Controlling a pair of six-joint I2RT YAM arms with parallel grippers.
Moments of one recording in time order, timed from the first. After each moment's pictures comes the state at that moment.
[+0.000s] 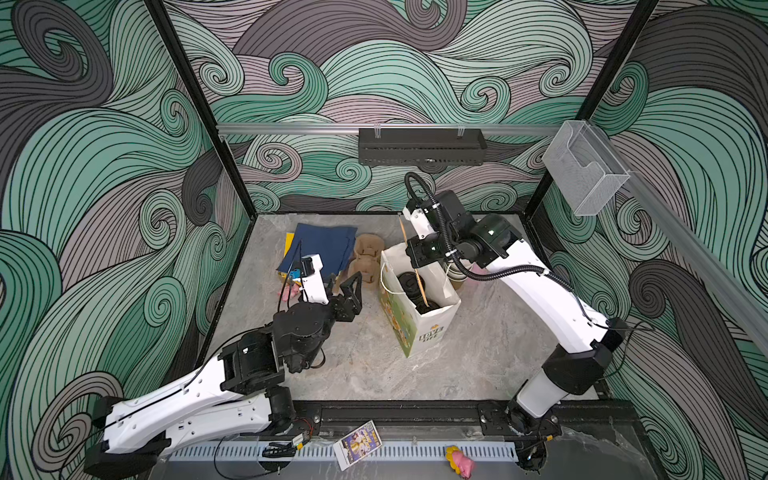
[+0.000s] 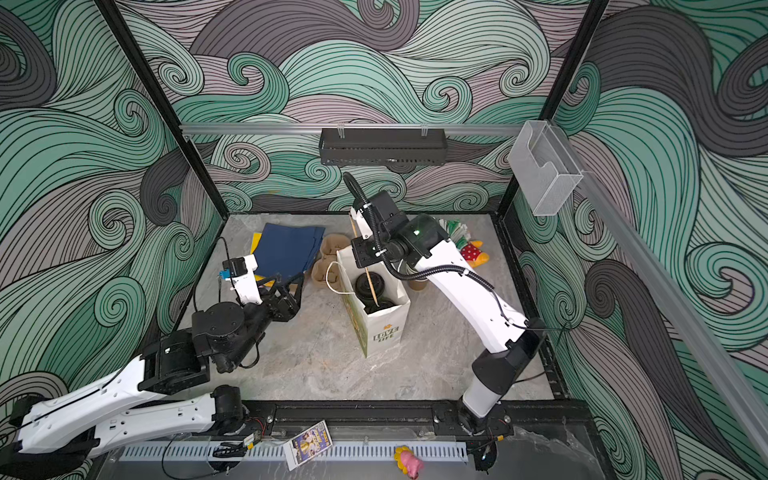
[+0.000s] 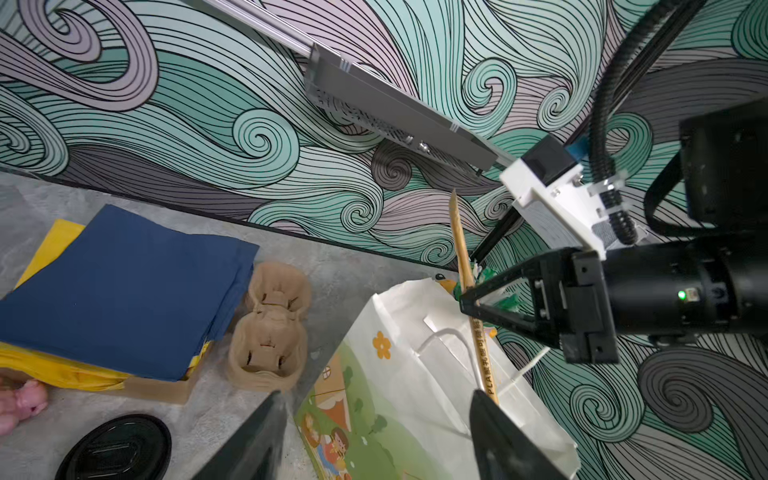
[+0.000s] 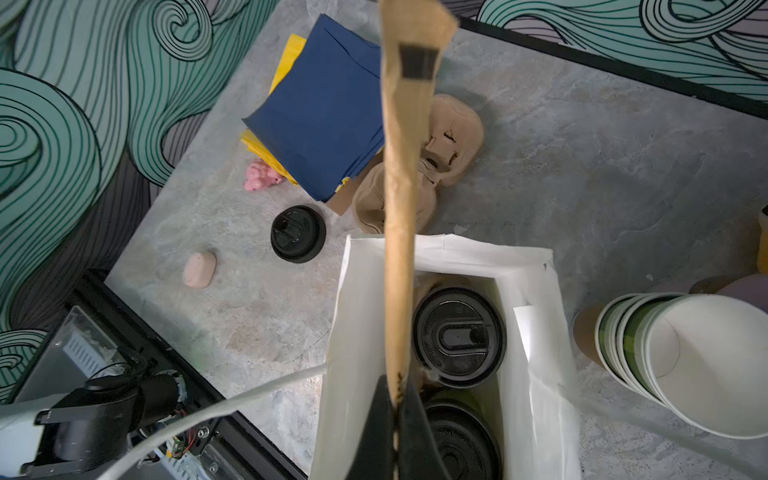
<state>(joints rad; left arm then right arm) -1.15 0.73 0.94 -0.42 -0.82 -0.64 0.75 1.67 1.95 -1.16 -0.02 0.24</state>
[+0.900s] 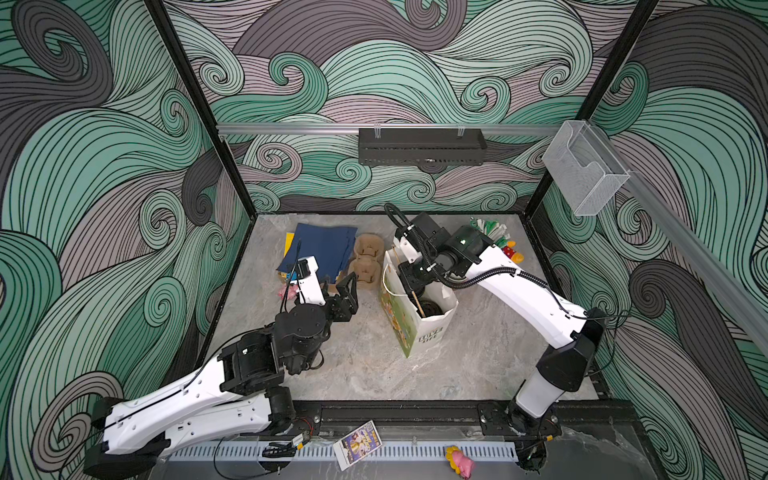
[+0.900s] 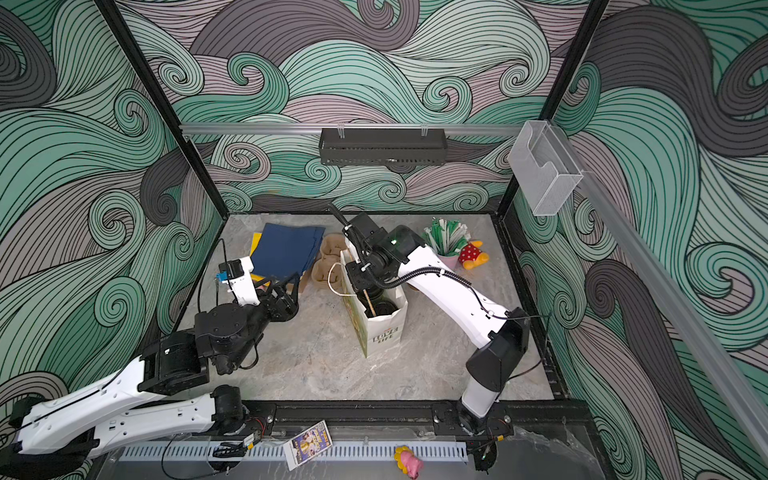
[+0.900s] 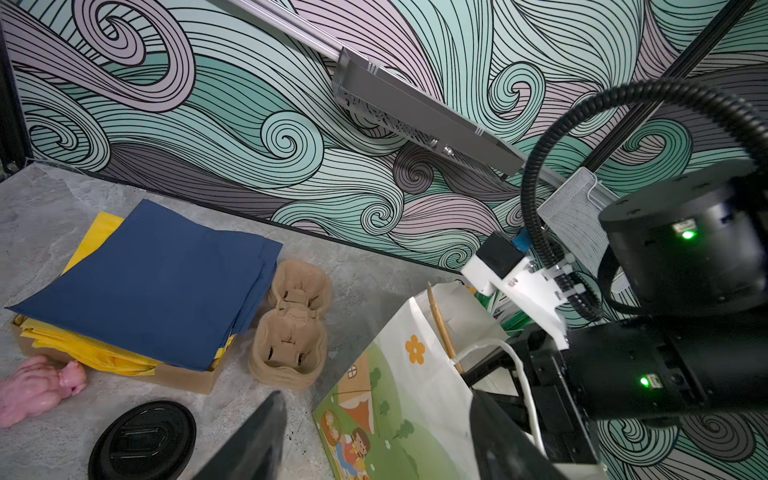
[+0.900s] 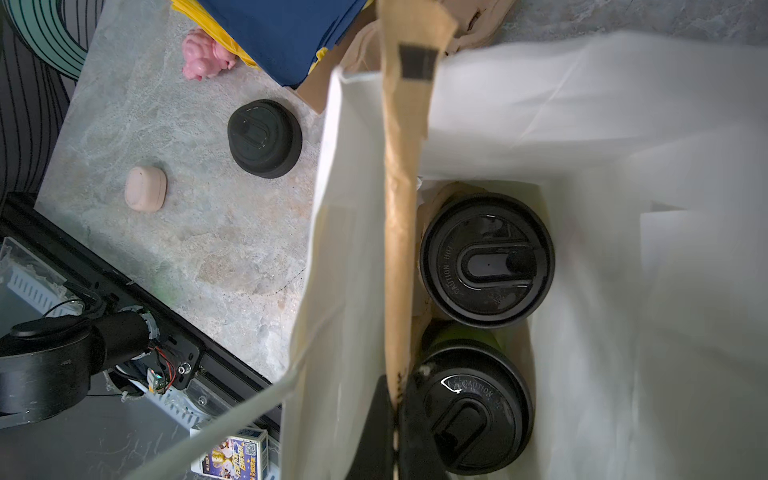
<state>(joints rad) -1.15 0.74 0.93 -0.45 -0.86 -0.67 0.81 1.70 1.83 -1.24 -0.04 0.30</state>
